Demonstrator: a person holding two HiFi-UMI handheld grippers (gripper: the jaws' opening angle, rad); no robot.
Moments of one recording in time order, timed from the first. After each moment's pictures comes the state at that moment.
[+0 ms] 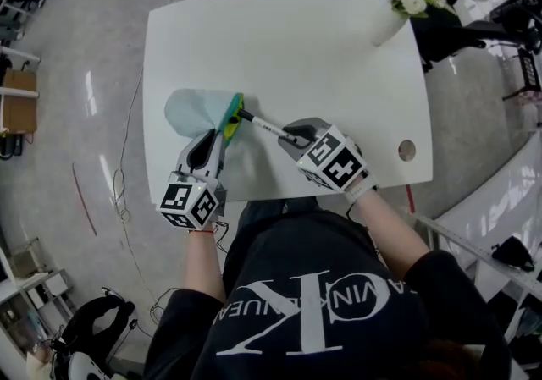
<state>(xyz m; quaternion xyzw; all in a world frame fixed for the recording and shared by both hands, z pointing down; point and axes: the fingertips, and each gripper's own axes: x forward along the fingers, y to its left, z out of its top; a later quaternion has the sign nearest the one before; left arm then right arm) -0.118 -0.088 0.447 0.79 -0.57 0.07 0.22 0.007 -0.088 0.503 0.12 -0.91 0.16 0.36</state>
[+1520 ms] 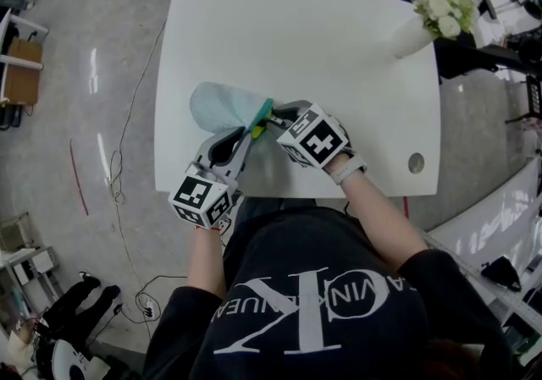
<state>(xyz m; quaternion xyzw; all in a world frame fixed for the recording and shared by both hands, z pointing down) -0.094 -0.081 0.443 0.83 -0.51 0.07 0.21 -0.064 -0.111 0.516 0.09 -0.90 0.17 0.39</state>
